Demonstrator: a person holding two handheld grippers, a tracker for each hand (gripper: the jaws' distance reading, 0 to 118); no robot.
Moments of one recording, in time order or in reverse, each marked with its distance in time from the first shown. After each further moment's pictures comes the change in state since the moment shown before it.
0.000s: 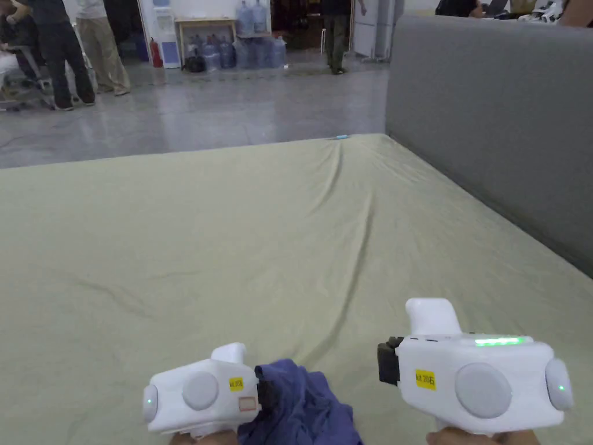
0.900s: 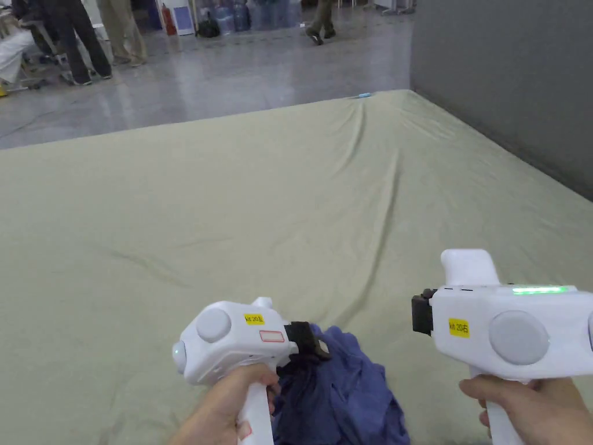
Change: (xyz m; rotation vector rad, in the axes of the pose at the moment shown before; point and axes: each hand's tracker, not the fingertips) left arm -0.017 0.020 -0.011 -0.122 -0.208 0.304; right arm 0.007 0.005 -0.010 0.019 -0.034 -0.027
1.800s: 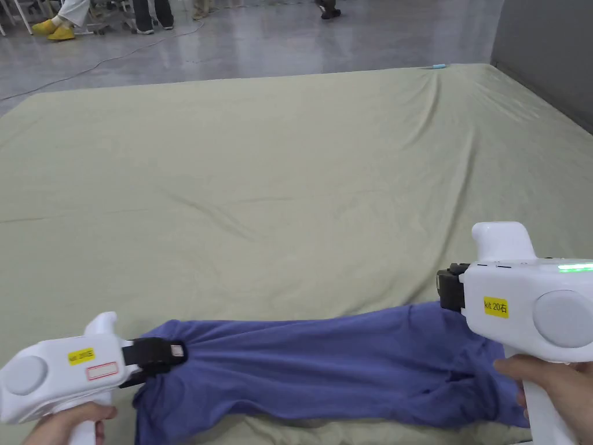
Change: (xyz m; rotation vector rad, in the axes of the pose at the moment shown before) left arm -0.222 -0.049 0.238 0.364 0.125 -0.017; right arm -0.079 0.005 -0.019 -0.023 0.061 0.154
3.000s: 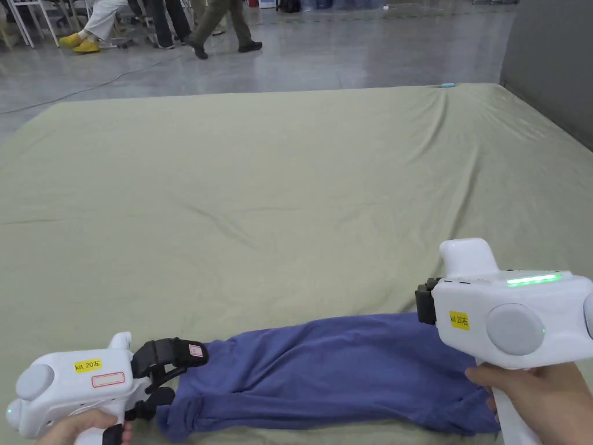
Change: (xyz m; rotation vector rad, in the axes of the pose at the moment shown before) left arm 0.018 -0.041 -0.019 -0.135 -0.218 0.274; right arm 0.000 -0.007 -0.011 -0.017 0.016 0.097
